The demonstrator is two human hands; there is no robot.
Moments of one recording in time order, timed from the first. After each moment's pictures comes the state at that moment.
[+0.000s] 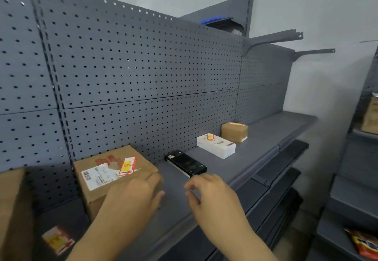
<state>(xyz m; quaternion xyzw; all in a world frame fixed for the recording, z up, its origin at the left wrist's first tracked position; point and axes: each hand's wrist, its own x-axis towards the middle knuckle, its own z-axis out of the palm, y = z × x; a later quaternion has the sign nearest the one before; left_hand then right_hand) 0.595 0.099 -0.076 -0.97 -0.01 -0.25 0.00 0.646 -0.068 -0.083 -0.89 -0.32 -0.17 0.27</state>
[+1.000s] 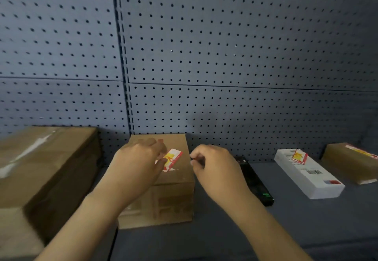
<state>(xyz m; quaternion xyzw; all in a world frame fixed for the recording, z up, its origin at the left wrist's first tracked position) 0.668 0.152 -0.072 -0.92 -0.29 -0.27 0.07 0.808 0.043 -0.083 -0.78 -0.53 -0.08 0.32</state>
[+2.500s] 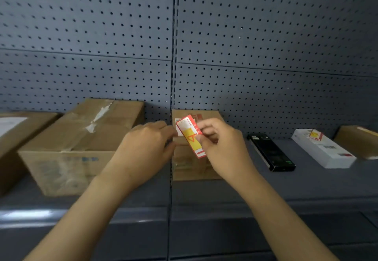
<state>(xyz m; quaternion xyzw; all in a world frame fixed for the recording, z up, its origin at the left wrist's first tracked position) 0.531 0.149 -0.076 -0.92 -0.23 -0.30 0.05 0.673 0.048 -0.078 -0.72 -0.50 0.01 0.49</state>
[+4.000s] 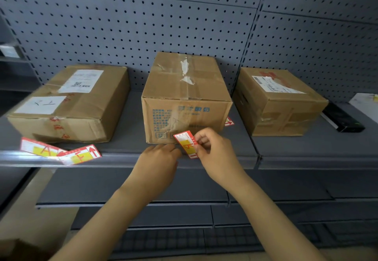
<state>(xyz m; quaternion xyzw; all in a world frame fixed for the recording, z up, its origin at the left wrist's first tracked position) 0.332 0.235 -0.220 -0.95 -0.26 -0.16 0.02 0.465 0.143 -0.190 -0.73 -0.51 0.13 0.43</state>
